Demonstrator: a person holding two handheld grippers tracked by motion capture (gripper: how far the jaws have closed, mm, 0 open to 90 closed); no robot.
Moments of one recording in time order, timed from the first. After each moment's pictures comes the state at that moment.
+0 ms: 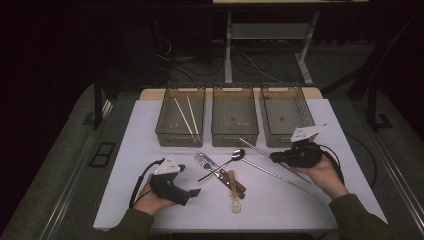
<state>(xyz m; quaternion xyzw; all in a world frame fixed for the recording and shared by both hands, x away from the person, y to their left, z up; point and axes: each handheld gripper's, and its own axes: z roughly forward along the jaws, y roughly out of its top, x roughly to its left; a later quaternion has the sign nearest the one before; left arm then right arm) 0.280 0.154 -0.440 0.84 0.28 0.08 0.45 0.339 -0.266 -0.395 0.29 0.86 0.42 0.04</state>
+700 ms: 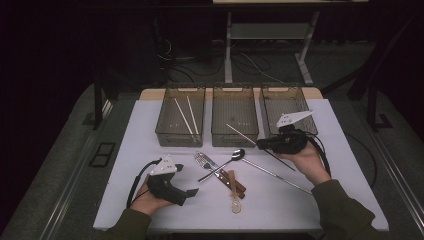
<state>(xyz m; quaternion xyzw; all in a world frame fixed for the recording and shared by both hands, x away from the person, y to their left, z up) 0.280 0.164 -0.439 0.84 0.28 0.08 0.46 0.366 -0.228 -0.370 0.29 0.85 0.44 0.05</state>
